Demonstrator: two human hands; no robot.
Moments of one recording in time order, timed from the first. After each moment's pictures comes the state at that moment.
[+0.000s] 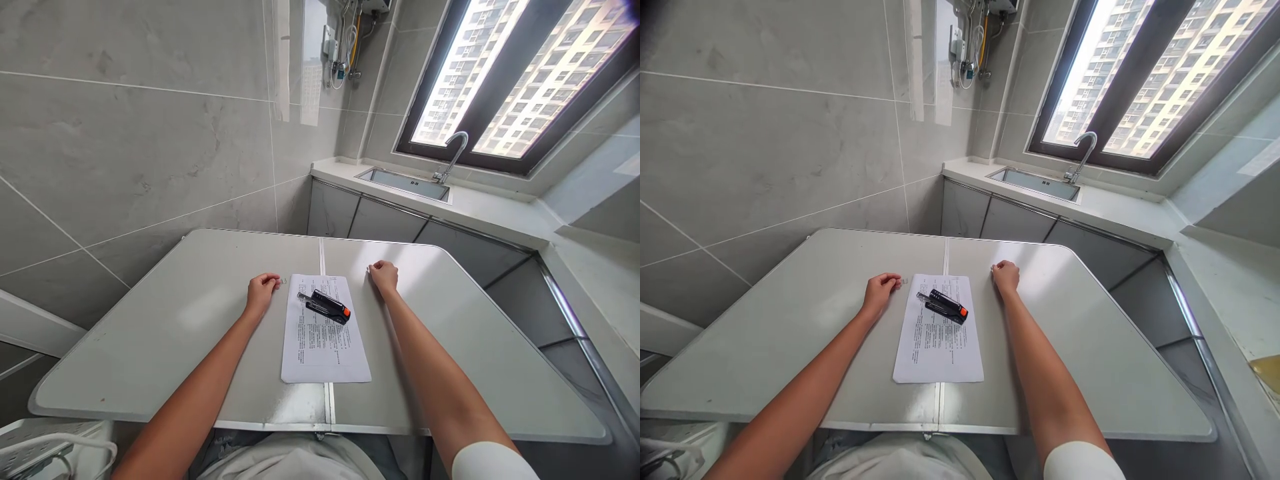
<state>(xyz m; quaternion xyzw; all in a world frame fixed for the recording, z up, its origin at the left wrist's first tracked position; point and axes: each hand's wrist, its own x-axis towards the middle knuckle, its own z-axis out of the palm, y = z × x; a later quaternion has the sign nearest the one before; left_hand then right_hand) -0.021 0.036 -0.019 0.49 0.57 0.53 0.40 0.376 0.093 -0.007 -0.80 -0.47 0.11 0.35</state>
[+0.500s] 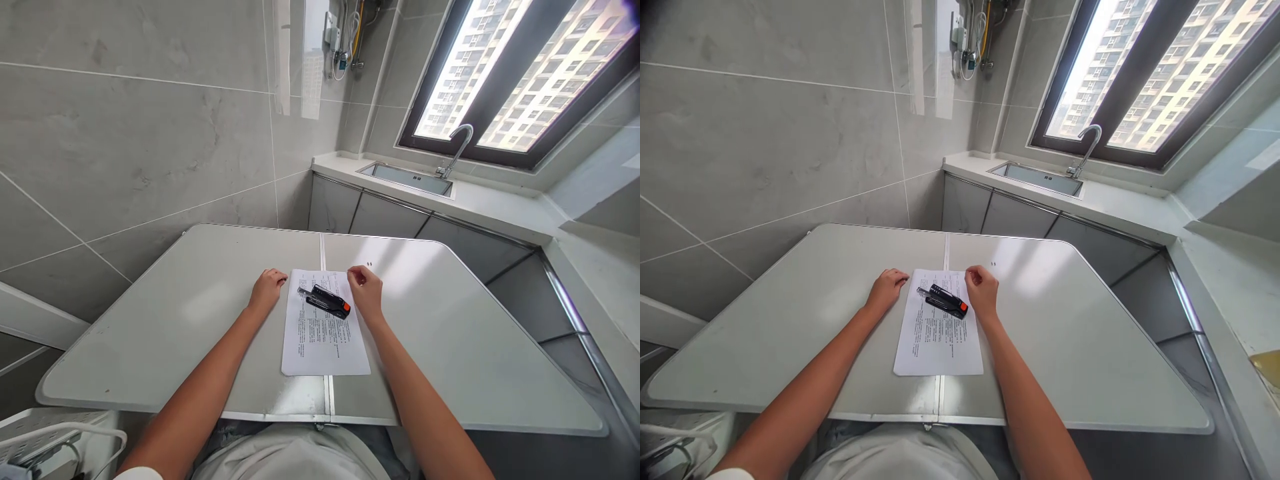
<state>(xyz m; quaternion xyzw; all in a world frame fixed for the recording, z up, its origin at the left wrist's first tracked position) -0.020 0.037 -0.022 0.76 0.56 0.31 0.12 0.279 -0.005 0.024 -0.59 -0.58 0.17 0.54</state>
